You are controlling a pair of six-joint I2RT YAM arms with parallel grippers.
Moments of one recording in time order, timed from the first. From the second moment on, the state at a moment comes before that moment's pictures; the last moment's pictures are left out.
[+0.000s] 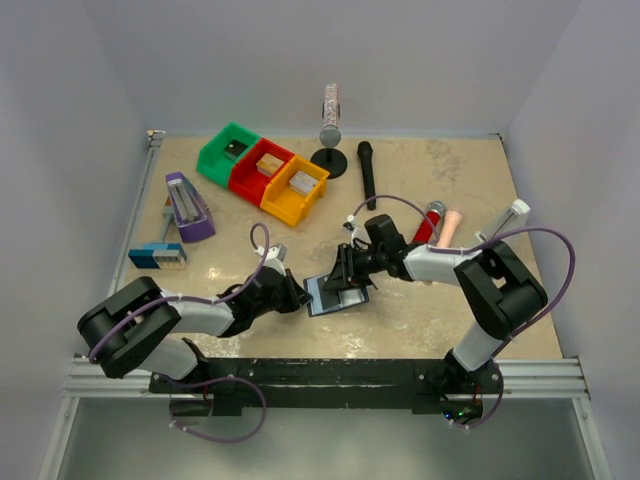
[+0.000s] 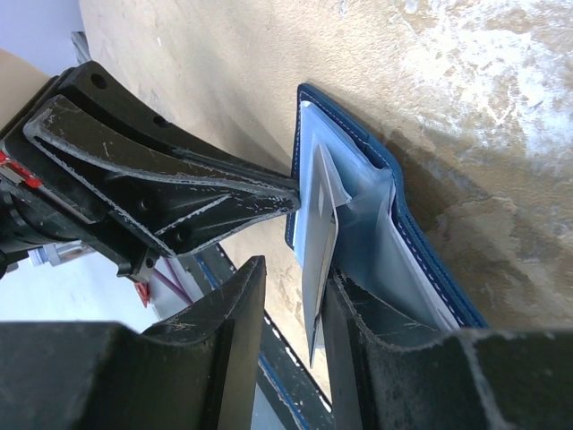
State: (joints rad) left arm -0.83 1.41 0.29 0.54 -0.03 -0.94; right arm 0.58 1.66 0.75 0.08 -0.70 0.69
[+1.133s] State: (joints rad) left arm -0.83 1.41 0.27 0.56 -0.04 -0.94; right arm 0.53 1.61 0.72 0.05 -0.70 0.66
